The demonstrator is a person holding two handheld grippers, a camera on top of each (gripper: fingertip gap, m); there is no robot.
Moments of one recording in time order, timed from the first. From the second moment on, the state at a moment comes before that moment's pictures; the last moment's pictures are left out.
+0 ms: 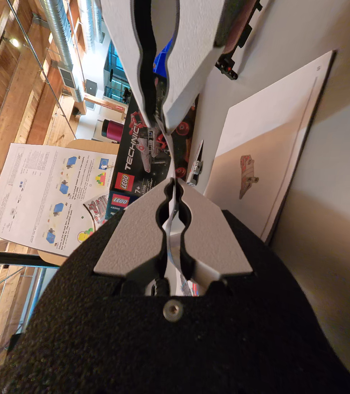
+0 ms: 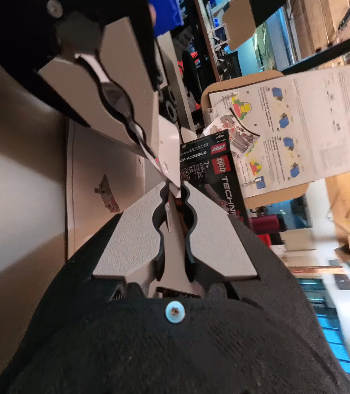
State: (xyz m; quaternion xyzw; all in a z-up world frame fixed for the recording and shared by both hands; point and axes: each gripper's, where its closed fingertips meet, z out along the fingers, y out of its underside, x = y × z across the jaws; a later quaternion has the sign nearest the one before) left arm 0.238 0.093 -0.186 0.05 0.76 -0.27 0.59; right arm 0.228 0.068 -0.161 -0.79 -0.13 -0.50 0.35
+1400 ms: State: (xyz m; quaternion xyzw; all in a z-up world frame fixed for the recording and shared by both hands) left arm 0.239 0.097 -0.179 0.03 0.75 -0.28 0.60; right arm 0.217 0.058 -0.165 -0.80 -0.04 -0.41 0.43
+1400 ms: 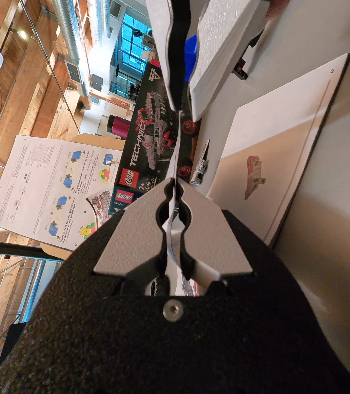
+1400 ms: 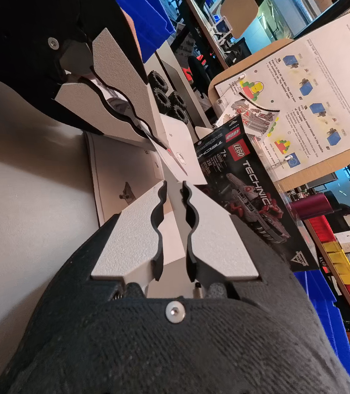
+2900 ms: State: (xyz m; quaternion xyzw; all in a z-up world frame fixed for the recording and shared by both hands) left arm 0.242 0.102 -0.171 -0.03 0.75 -0.32 0.58; right arm 0.221 0.069 -0.159 -0.78 -0.05 -0.47 0.42
